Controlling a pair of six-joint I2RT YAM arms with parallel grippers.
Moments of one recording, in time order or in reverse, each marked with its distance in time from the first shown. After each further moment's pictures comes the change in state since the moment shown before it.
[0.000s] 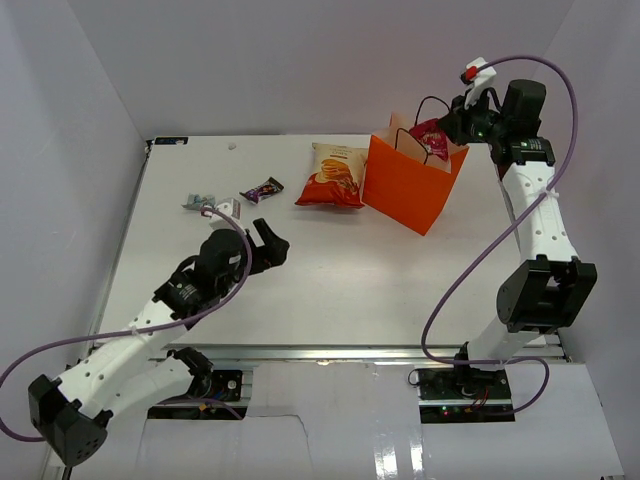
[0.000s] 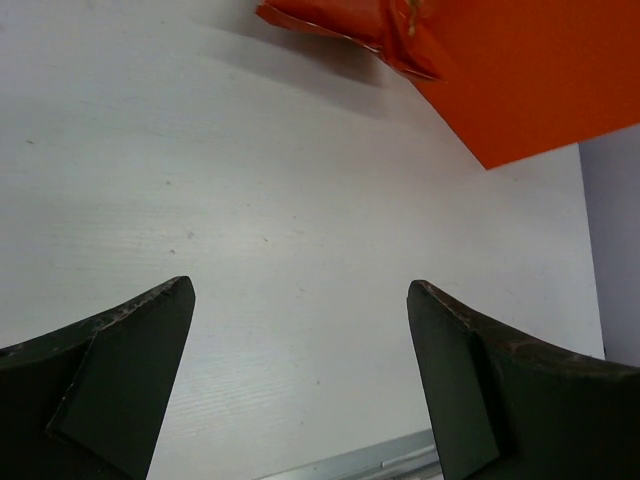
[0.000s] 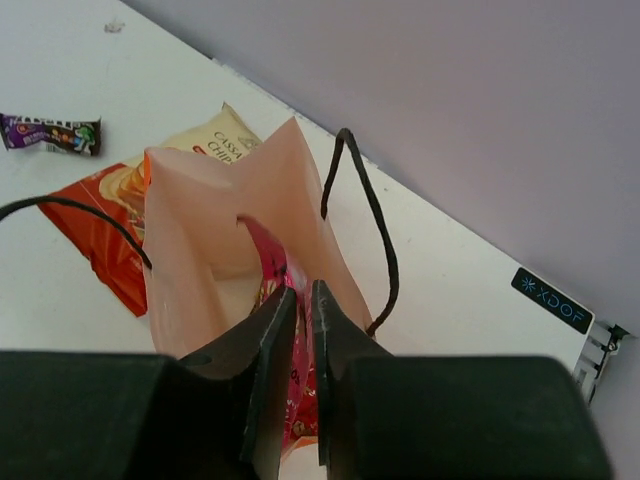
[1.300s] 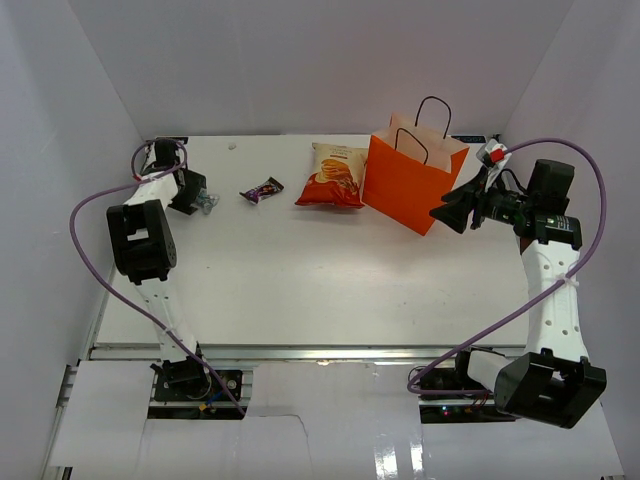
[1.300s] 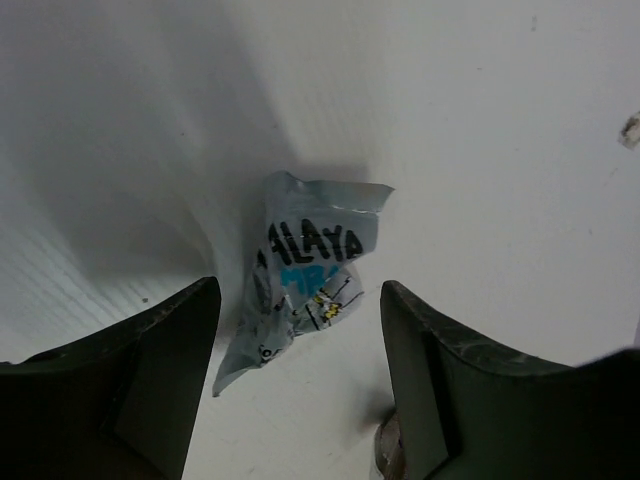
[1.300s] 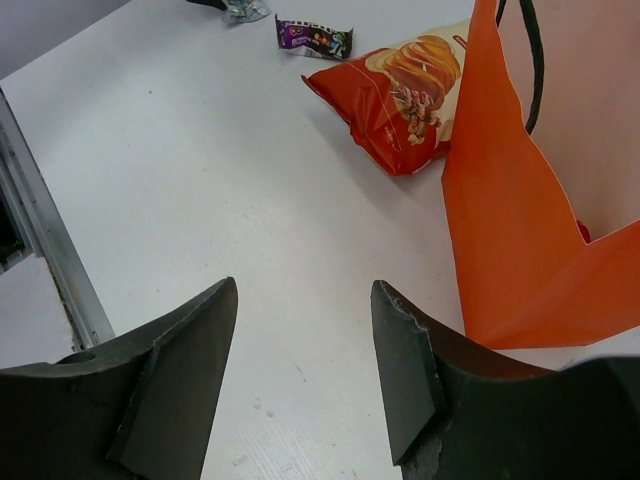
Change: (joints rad) left arm 0.895 1.329 0.901 -0.100 0.249 -0.281; right arm -0.173 -0.507 -0.547 -0.257 -0.502 -0.107
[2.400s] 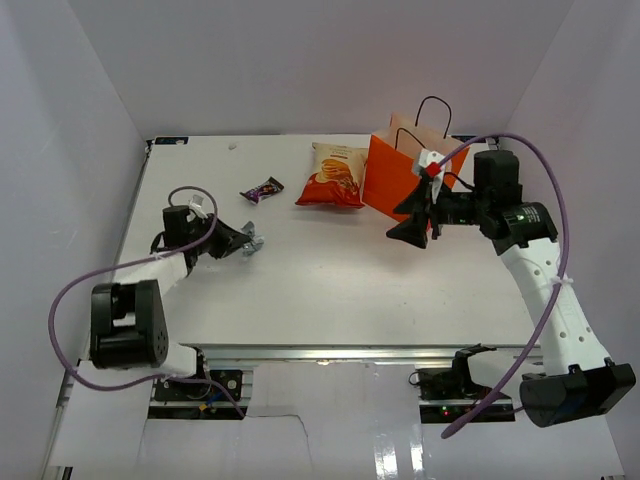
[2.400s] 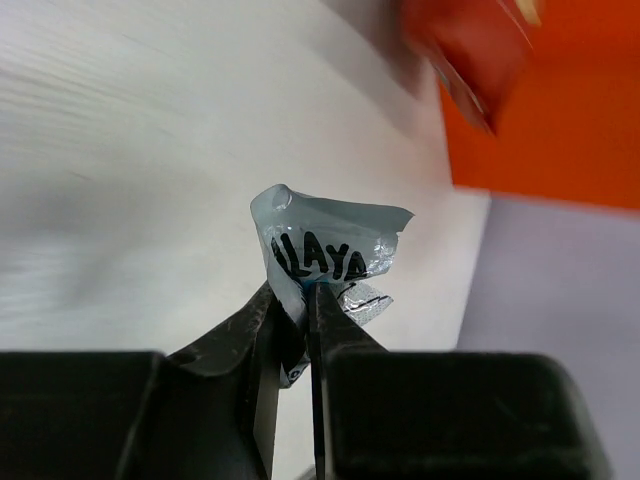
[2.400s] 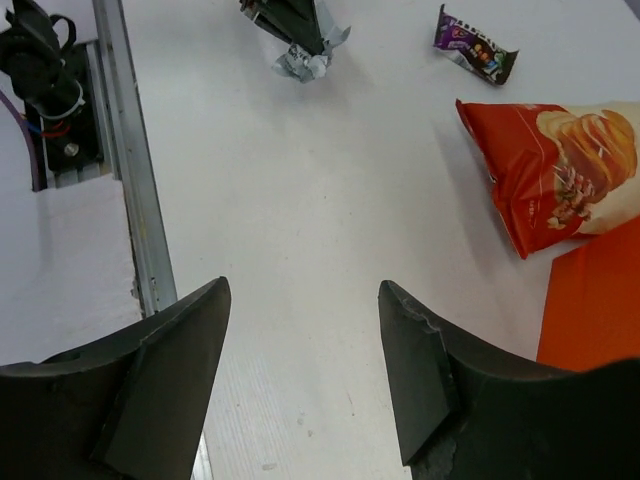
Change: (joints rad) left arm -0.073 -0.672 -0.946 0.506 0.651 0.251; right arm 0.399 0.006 0.149 -0.172 0.135 -0.103
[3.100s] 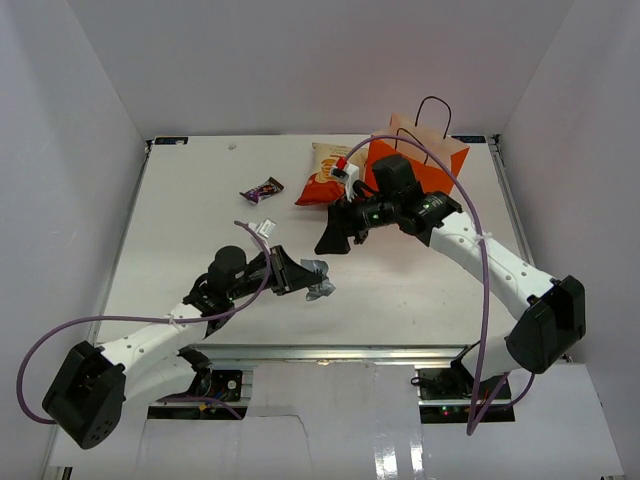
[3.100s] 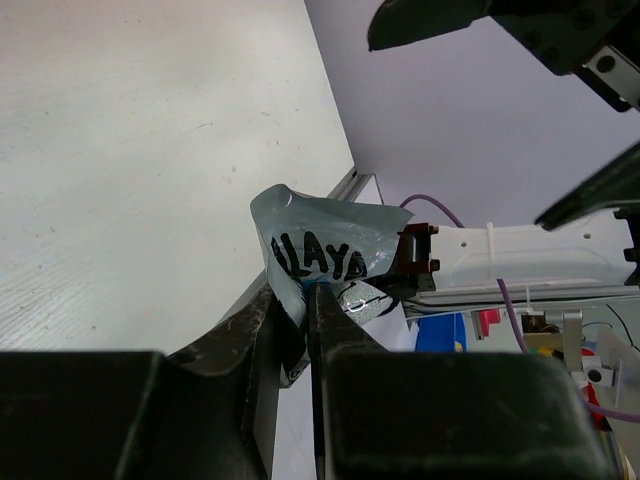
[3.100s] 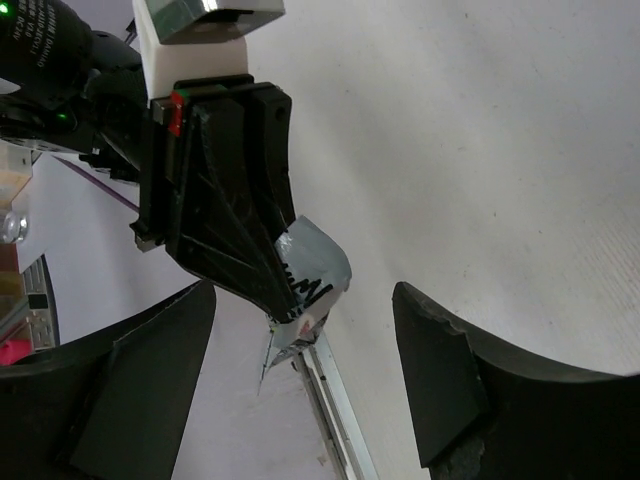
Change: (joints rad) left arm -0.707 -0.484 -0.305 0.373 -0.074 -0.226; right arm 0.457 0.310 0.013 0.267 0.273 0.650
